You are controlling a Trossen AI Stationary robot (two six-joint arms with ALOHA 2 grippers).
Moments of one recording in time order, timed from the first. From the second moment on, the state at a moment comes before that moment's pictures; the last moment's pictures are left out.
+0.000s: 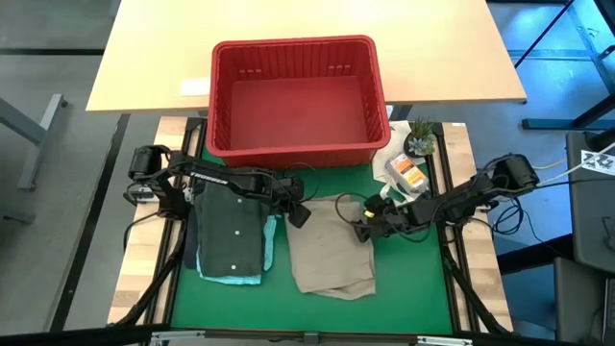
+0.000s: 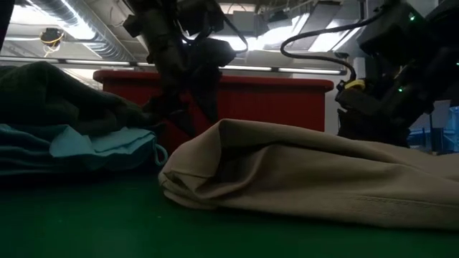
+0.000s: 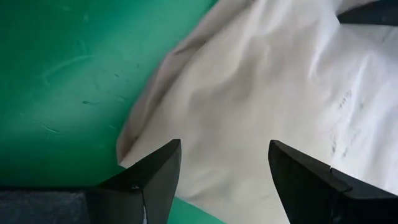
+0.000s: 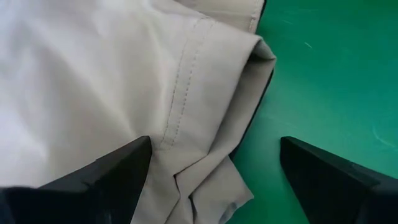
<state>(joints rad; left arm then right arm) 0.02 1.71 1.10 -0.46 0.00 -0.89 0.27 1.47 0.47 0.00 0.42 1.03</state>
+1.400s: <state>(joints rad) -0.16 1.86 1.10 -0.45 0.13 -0.94 0.27 1.48 0.48 0.15 0.19 0.67</state>
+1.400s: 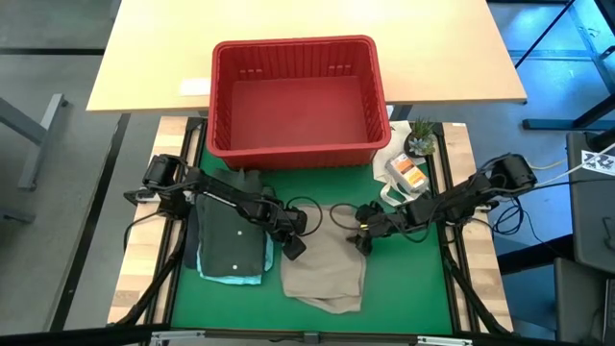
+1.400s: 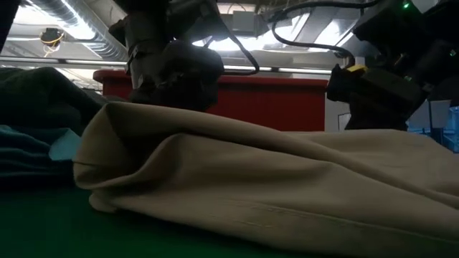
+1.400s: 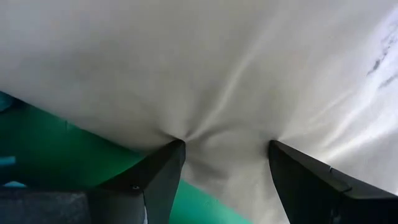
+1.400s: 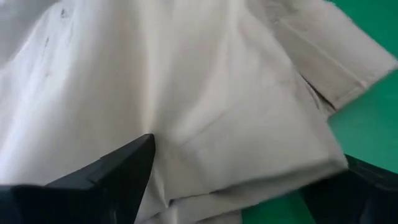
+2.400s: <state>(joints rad) -0.10 1.82 1.10 -0.44 0.17 -0.93 0.27 1.58 0.49 0.30 0.13 0.68</state>
